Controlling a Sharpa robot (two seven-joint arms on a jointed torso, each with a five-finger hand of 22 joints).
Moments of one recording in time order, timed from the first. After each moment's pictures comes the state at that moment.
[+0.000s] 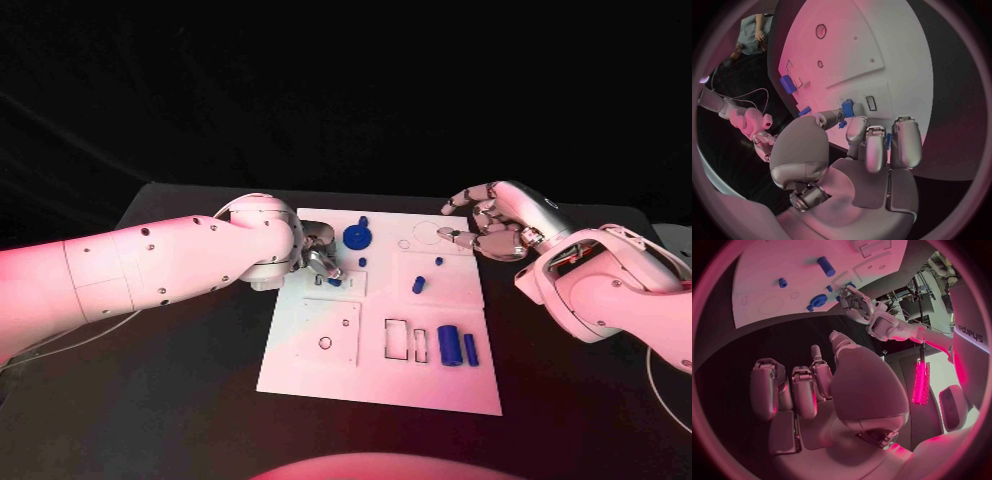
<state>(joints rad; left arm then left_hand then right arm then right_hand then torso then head) 1.27 -0.73 -0.06 1.49 -1.21 0.19 -0.52 0.97 -0.18 0.85 0.12 0.05 0.89 0.05 0.80 0.79 1.37 -0.05 1.25 1.13 1.47 -0.09 1.57 1.31 0.08 1.40 0.01 1.43 1.27 1.30 -0.93 -0.14 1.71 -1.31 -0.61 -0.05 1.38 -0.14 0.18 0.29 0.27 0.86 0.16 0.28 0.39 1.39 0.08 1.38 1.31 1.46 0.01 1.57 1.31 0.04 1.46 0.12 1.36 1.31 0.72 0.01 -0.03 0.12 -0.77</state>
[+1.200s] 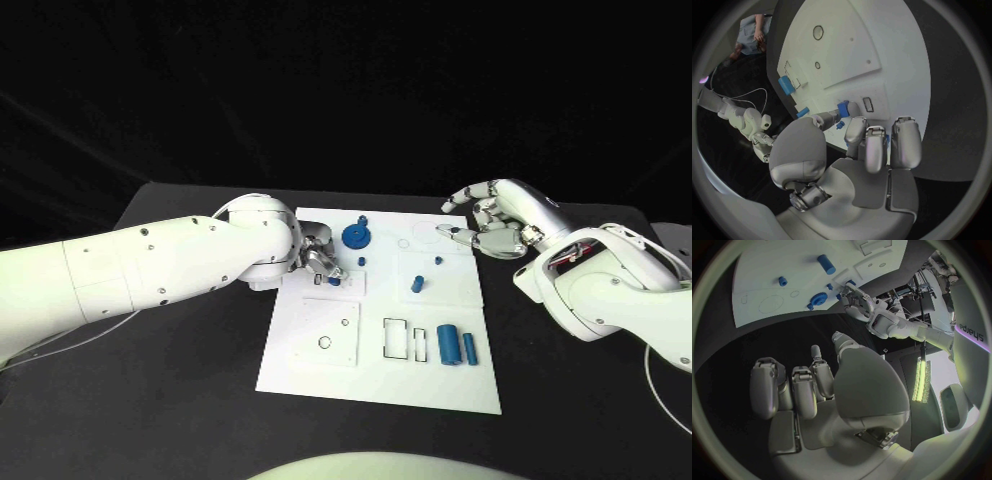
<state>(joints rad) 1.27 -0.73 -0.06 1.48 -1.21 0.19 -0.53 0.89 -0.19 0.79 0.19 0.05 0.95 0.00 0.81 0.79 1.38 -0.05 1.26 1.14 1.47 -0.10 1.57 1.31 0.08 1.41 0.01 1.43 1.28 1.29 -0.93 -0.14 1.70 -1.30 -0.62 -0.05 1.34 -0.14 0.18 0.29 0.27 0.86 0.16 0.28 0.38 1.39 0.08 1.37 1.31 1.46 0.01 1.57 1.31 0.04 1.46 0.11 1.35 1.31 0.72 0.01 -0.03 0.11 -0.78</state>
